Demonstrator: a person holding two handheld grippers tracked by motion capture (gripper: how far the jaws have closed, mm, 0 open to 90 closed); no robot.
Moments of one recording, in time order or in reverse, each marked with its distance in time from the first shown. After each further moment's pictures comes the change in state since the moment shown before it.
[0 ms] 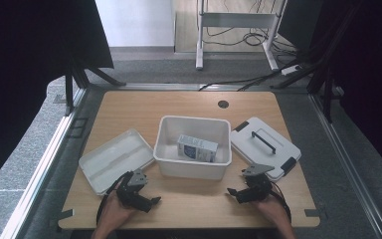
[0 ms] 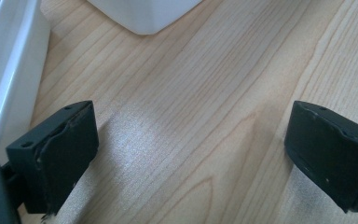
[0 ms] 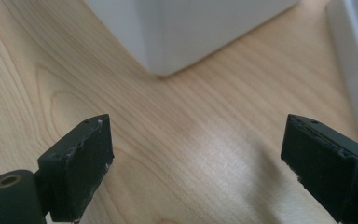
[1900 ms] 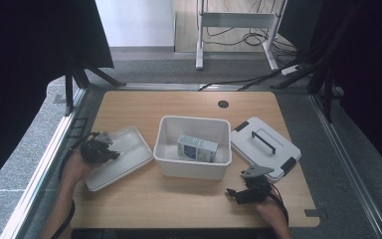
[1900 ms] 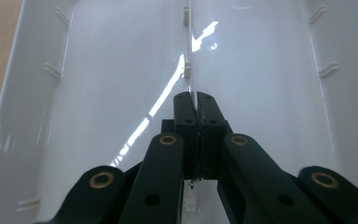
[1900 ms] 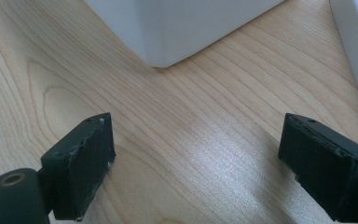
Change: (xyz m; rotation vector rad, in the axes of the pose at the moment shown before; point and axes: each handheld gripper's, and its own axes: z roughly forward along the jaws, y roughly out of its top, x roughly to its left) left arm 0.159 0.019 -0.068 0.191 0.037 0.078; right arm 0.002 -0.004 0.003 -0.008 -0.015 0.013
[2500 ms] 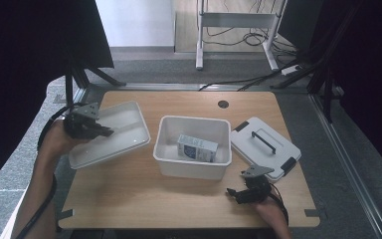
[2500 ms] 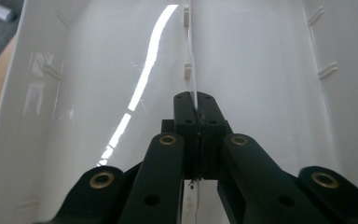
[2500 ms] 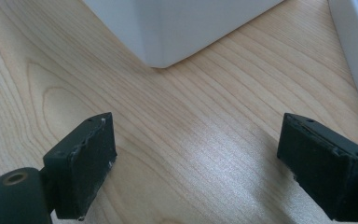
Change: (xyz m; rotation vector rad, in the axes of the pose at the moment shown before) left arm 0.010 0.073 -0.098 -0.091 -0.066 0.222; right arm 0.000 0.000 -0.001 0.001 -0.002 0.006
